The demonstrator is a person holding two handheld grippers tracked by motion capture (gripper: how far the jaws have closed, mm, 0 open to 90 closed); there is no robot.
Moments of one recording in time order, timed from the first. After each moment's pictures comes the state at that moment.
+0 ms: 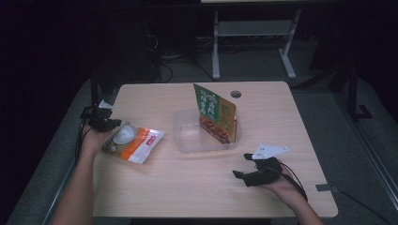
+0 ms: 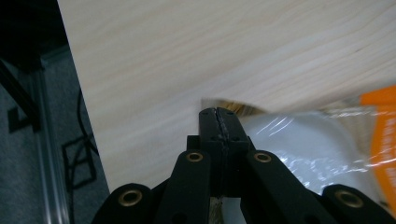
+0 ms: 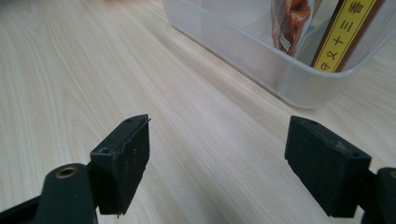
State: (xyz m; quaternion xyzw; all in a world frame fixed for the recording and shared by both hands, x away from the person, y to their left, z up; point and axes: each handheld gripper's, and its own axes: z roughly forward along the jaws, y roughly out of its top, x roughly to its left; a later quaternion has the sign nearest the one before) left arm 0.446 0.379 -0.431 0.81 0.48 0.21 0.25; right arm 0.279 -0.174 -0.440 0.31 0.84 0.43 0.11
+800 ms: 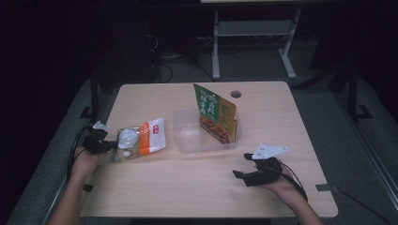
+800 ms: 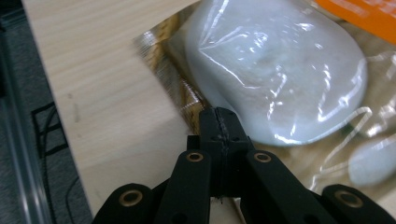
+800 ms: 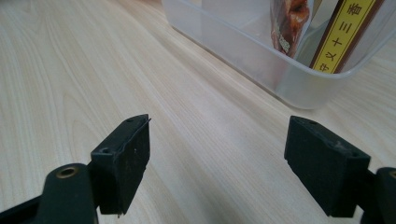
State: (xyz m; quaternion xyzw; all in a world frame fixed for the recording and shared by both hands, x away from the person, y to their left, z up) left arm 0.380 0.385 -0.442 0.83 0.47 0.16 0.25; right arm 0.278 -0.174 -0.439 0.31 0.84 0.43 0.11
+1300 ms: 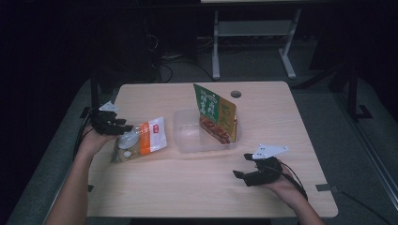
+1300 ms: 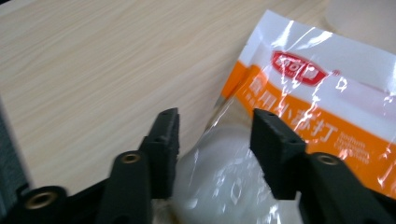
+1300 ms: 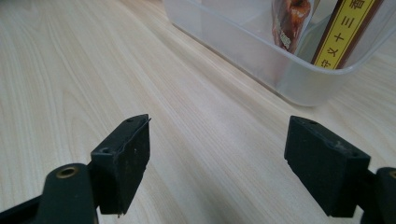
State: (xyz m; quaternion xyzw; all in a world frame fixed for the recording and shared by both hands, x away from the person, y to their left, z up) left arm 0.433 0.348 -0.412 0.85 0.38 0.16 0.31; right arm 0.280 -0.176 -0.441 0.31 0.84 0.43 0.10
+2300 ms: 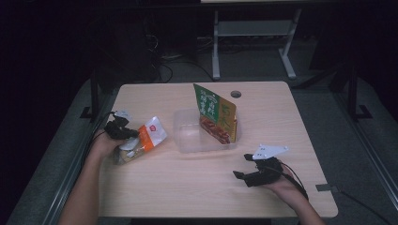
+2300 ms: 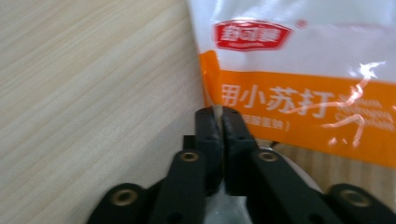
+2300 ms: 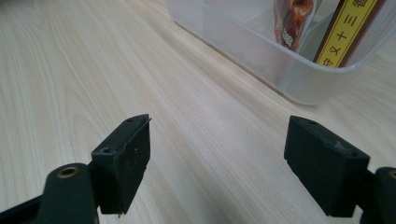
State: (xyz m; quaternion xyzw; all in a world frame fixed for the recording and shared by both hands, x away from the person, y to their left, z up) left arm 0.440 0.337 -0.452 0.87 0.37 0.11 0.29; right arm 0.280 -0.177 -0.441 0.31 0.84 0.43 0.10
